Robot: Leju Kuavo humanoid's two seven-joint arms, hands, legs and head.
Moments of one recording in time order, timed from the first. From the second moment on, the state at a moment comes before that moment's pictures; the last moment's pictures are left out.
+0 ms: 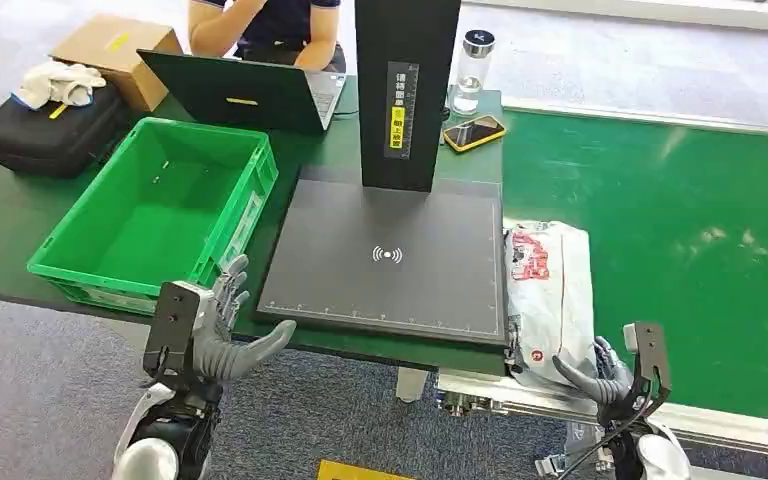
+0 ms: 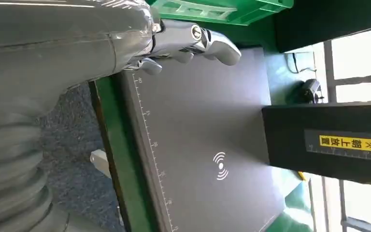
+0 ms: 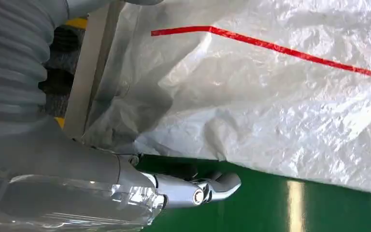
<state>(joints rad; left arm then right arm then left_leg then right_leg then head) 0.12 -0.10 -0.31 -1.51 -0.28 0.06 -0.14 -0.14 -0.07 -0.36 -0.87 0.05 0.09 -0.18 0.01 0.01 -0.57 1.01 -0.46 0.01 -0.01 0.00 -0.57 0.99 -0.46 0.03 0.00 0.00</state>
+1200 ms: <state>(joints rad) 0.12 -0.09 -0.32 -1.51 -0.27 0.06 -0.14 -0.13 -0.07 -0.30 -0.85 0.07 0.13 -0.18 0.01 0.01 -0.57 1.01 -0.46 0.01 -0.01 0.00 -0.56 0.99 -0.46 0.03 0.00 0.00</state>
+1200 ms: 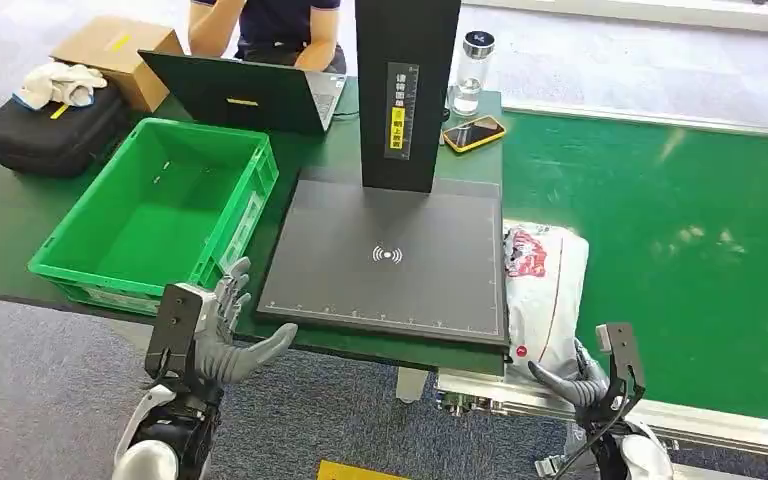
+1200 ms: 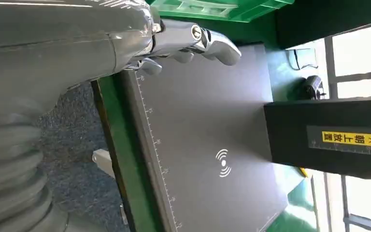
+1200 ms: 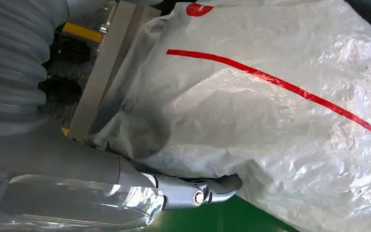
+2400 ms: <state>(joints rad) 0.15 -0.10 -0.33 -1.55 -0.31 0.06 -0.11 -0.07 -0.07 -0.34 -1.00 0.15 0.02 -0.08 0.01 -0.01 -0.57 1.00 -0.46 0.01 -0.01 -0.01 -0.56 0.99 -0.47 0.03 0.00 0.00</state>
